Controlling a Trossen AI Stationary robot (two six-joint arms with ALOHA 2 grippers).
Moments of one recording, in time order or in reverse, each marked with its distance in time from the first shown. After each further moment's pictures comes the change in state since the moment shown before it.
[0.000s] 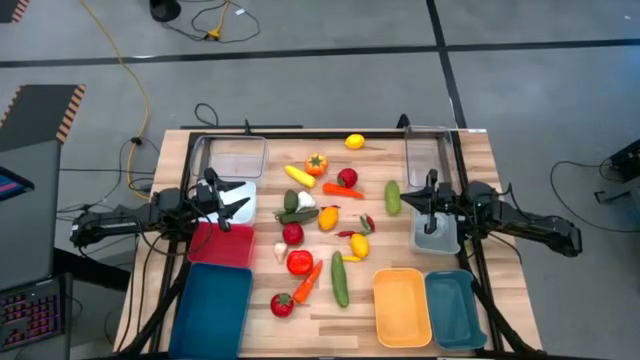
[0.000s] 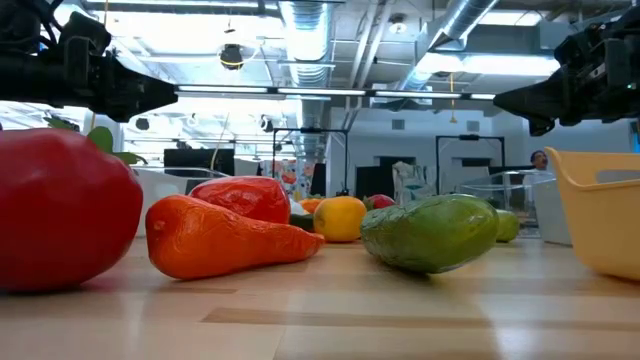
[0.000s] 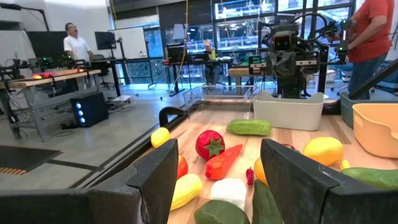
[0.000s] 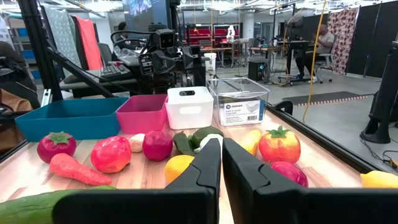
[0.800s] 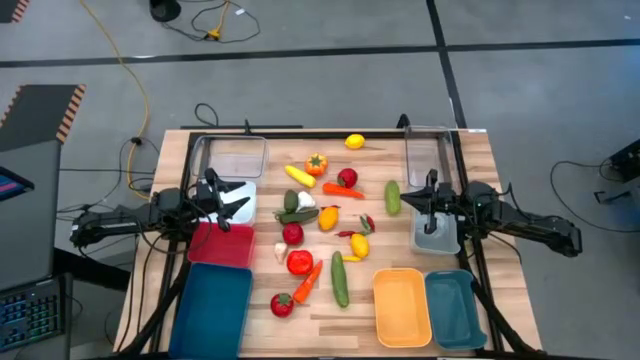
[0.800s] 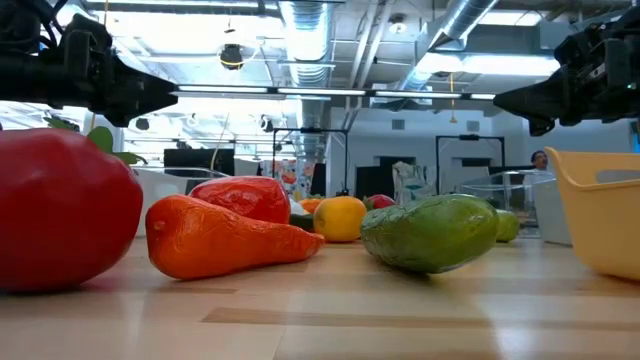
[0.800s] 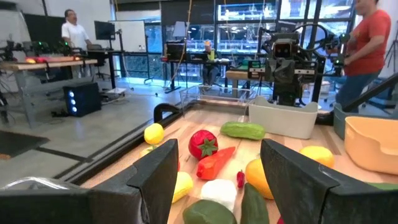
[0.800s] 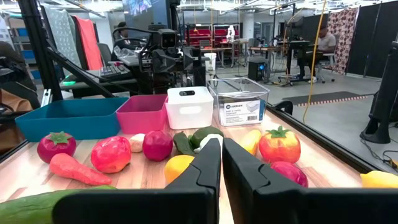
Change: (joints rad) left arm 0.000 0.000 0.000 0.000 0.000 -0.102; right arm 0.000 0.000 0.000 0.000 0.000 0.000
